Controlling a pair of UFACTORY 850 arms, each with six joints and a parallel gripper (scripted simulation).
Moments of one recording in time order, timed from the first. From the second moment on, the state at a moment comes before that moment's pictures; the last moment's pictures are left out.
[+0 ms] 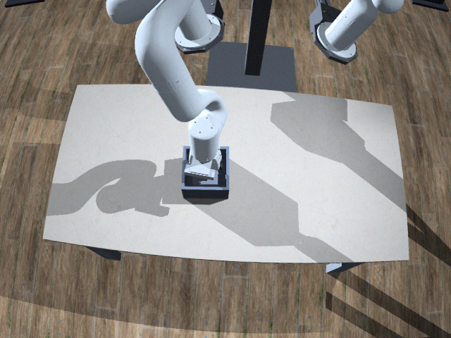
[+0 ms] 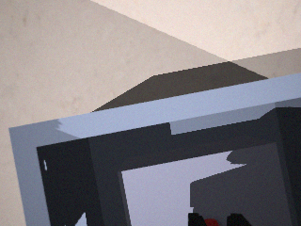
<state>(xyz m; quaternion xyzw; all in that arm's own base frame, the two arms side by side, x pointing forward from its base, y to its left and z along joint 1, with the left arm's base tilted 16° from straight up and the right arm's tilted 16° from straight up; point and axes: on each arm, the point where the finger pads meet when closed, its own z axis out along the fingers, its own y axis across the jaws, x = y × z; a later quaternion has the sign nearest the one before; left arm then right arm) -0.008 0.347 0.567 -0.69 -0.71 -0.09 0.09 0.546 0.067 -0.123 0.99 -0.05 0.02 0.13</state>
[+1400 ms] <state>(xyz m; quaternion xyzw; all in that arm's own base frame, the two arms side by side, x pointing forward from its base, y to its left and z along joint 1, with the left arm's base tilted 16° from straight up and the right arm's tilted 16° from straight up) -0.008 0.347 0.567 -0.69 -0.71 -0.09 0.09 0.546 0.067 -0.123 0.99 -0.05 0.02 0.13</state>
